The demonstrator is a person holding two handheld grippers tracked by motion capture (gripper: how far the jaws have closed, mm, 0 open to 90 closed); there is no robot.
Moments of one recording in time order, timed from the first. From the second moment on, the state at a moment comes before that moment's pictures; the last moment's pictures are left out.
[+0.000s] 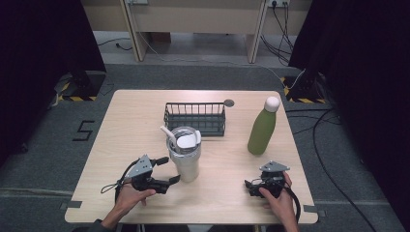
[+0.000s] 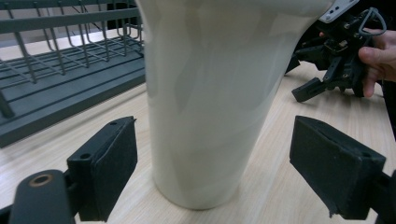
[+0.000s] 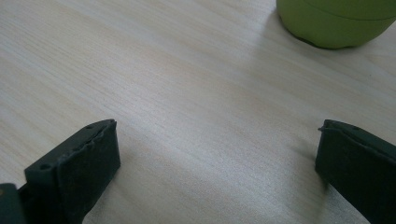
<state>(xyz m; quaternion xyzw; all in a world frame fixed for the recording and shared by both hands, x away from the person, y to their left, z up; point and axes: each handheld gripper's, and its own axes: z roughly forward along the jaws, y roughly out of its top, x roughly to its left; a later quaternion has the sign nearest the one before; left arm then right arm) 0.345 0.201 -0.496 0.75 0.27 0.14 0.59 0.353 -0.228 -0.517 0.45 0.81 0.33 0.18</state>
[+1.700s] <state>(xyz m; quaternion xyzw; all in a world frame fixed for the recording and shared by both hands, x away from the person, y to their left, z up) 0.376 0.160 -0.505 0.73 0.27 0.13 0.62 0.353 -0.227 -0.517 0.45 0.81 0.33 0.18</state>
